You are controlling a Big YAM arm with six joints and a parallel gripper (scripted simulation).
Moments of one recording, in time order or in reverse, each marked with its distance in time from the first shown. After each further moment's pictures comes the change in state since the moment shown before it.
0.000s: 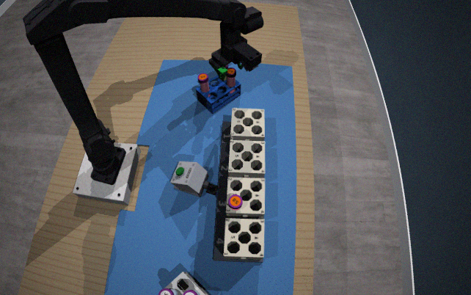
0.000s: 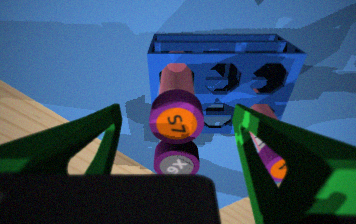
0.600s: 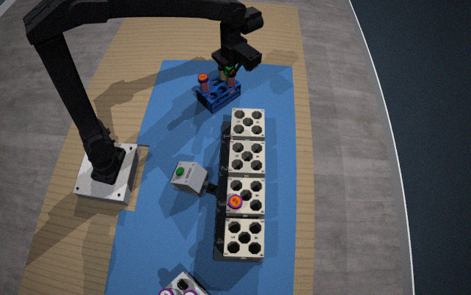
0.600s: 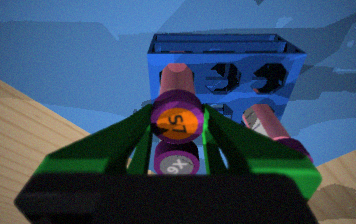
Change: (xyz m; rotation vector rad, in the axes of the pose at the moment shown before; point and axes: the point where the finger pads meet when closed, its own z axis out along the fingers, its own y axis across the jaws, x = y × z) arm 0.000 0.000 0.000 0.000 0.000 0.000
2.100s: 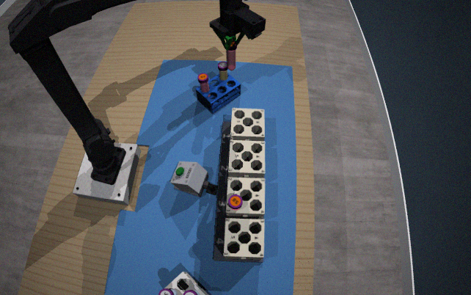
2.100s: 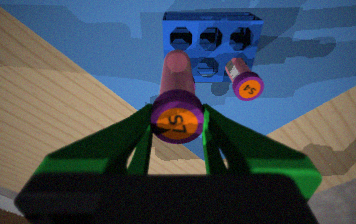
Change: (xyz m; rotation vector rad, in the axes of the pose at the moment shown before) arm 0.003 0.004 -0.114 -0.003 0.000 -0.001
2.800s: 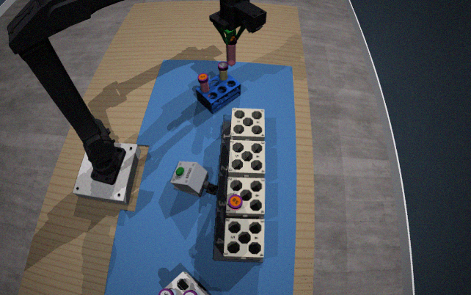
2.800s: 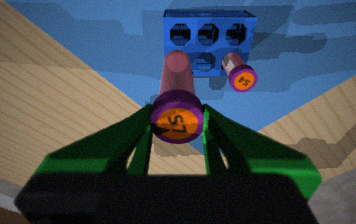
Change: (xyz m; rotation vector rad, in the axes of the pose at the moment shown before) arm 0.000 0.000 -0.021 0.005 0.000 0.000
